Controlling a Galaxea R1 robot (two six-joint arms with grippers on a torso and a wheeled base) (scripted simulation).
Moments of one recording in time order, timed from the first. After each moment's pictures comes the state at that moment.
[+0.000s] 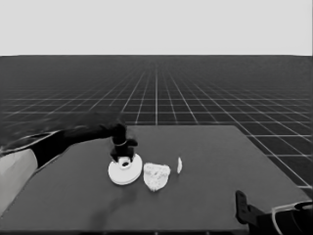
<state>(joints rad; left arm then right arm) 0.04 2.70 -1.69 0.19 1.45 -1.01 -0.35 1.76 -0.39 -0.70 -1.18 0.32</state>
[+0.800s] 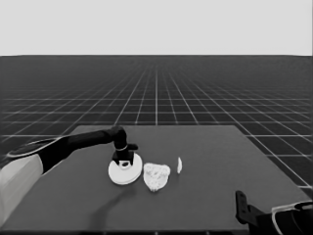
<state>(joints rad) 0.11 2.73 -1.77 0.23 1.41 -0.98 -0.35 1.76 -0.39 -0.70 -1.18 0.32</state>
